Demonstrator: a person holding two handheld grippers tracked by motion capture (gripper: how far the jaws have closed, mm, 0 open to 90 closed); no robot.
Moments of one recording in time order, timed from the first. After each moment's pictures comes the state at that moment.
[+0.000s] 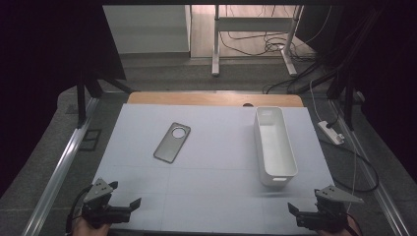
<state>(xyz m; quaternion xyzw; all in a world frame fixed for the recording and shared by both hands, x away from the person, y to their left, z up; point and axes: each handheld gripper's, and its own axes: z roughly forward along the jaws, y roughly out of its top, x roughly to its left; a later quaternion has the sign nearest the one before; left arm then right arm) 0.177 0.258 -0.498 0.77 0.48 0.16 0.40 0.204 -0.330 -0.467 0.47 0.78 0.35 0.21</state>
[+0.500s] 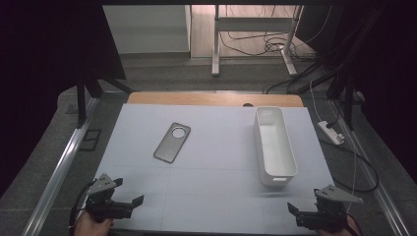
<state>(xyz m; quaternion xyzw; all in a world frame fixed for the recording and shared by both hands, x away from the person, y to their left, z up) 0.194 0.256 -0.500 0.78 0.47 0.14 0.41 0.205 -0.329 -0.467 0.47 0.78 0.35 0.21</state>
